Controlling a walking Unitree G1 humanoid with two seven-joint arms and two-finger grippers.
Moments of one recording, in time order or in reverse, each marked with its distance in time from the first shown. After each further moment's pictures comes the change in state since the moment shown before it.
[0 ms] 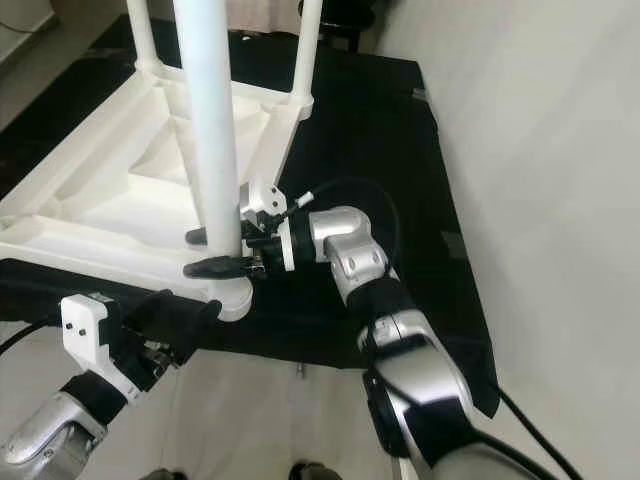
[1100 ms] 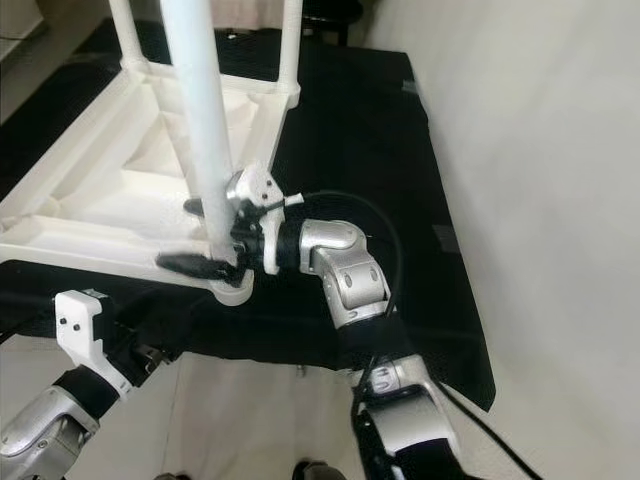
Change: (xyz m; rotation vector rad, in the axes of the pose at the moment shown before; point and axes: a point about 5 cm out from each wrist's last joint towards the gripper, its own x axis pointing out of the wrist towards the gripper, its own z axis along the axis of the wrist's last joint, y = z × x) left arm 0.002 0.009 0.000 0.022 0.022 0.008; right arm 0.014 0.028 0.016 0.021 -0.045 0.295
